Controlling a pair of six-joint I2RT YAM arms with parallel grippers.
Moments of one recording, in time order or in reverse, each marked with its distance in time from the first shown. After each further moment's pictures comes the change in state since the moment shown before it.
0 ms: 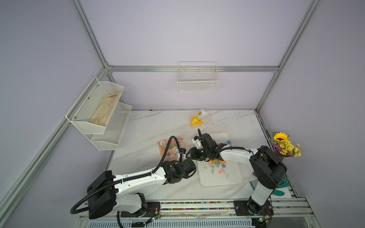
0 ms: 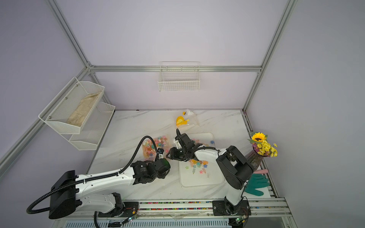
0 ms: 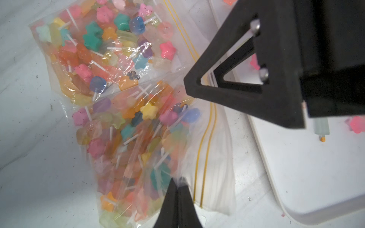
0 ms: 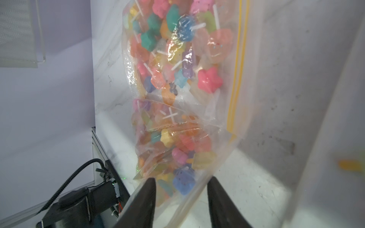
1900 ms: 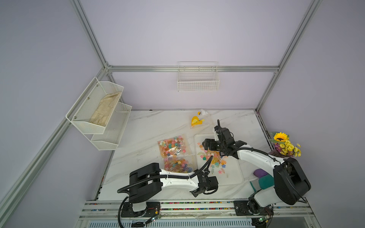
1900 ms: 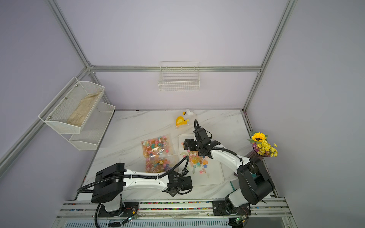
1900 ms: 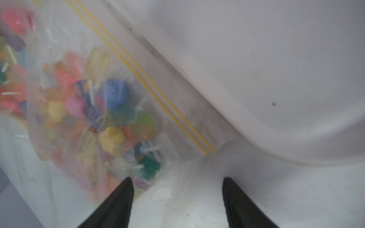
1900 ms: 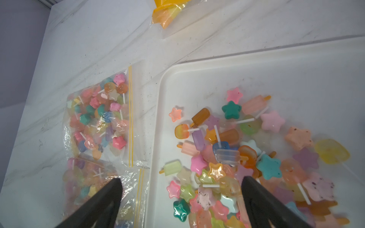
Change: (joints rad) left arm -0.262 0.504 0.299 -0.274 0.008 0.254; right arm -0.211 -0.282 -0.086 -0.160 0.396 -0.270
